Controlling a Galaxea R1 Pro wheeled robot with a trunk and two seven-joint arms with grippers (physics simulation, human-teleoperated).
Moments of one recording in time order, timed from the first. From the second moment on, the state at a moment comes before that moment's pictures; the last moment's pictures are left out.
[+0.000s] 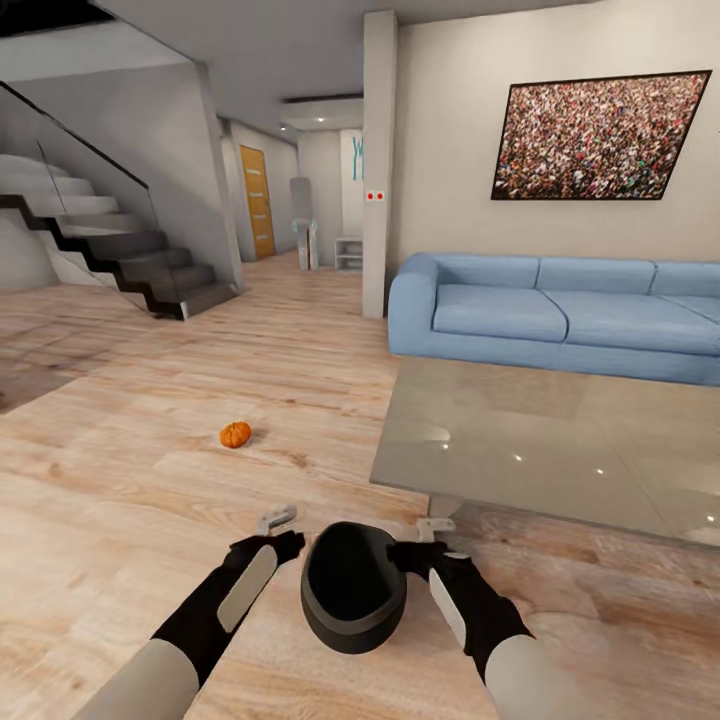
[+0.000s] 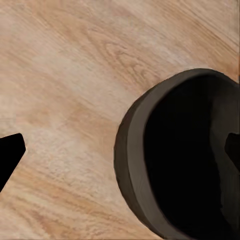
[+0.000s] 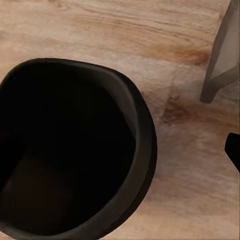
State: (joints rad) left arm -0.59 -0.02 -0.36 -0.84 0.78 0.43 0.56; right arm -0.63 0.17 0.03 -0.57 -0.03 0.30 0.01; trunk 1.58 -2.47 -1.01
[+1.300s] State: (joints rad) left arm 0.15 0.09 0.38 -1.55 0.99 0.31 0.66; right arm -0.51 0.17 0.20 -1.15 -0.29 0.93 0.02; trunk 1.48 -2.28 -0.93
